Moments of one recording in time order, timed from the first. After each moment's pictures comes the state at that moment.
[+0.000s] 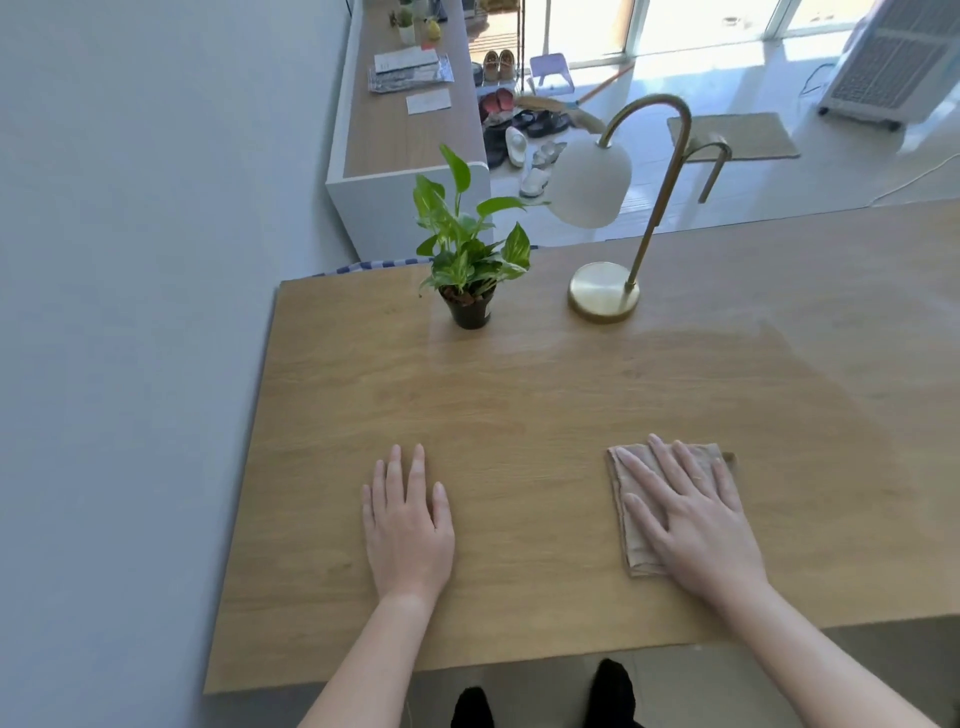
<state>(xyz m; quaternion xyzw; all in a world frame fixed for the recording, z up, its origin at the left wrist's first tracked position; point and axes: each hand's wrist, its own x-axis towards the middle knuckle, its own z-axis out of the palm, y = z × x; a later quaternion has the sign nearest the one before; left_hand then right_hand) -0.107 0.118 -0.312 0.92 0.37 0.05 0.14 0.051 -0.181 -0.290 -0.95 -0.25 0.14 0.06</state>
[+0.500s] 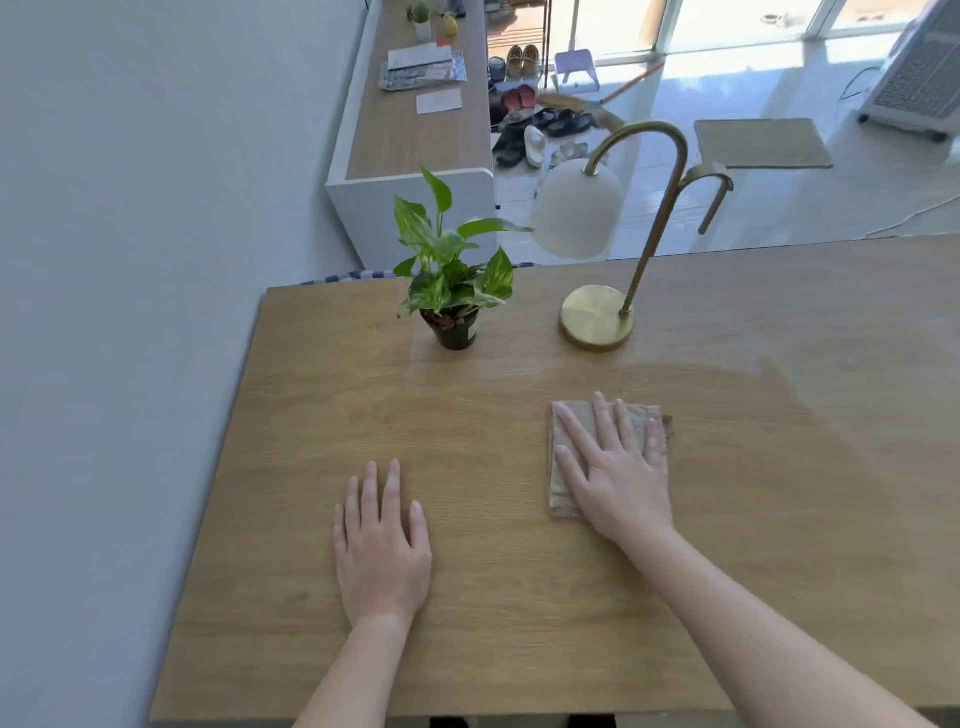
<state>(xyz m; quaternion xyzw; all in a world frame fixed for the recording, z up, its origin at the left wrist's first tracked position) -0.081 0.108 -0.321 0.90 0.41 0.04 0.10 0.137 -0.096 -0.295 -0.94 -0.28 0.14 0.08</state>
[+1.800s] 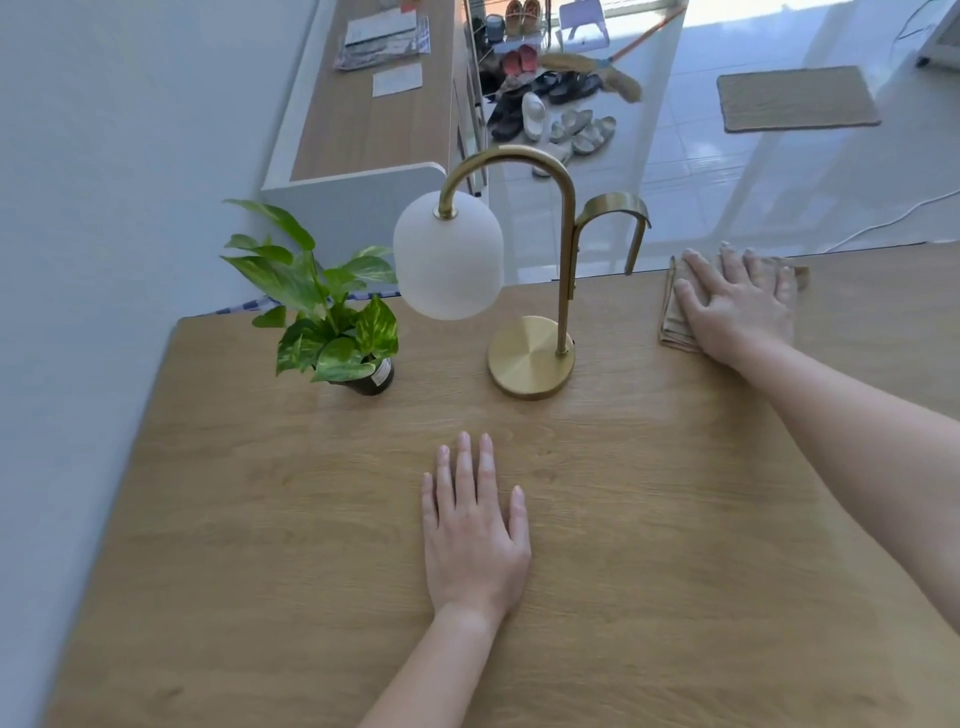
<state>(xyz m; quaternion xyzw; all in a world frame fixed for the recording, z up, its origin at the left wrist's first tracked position) 0.131 -0.021 -0.326 0.94 0.33 -0.01 0.09 0.505 -0.162 -0.298 -0.97 -0.17 0.13 0.08</state>
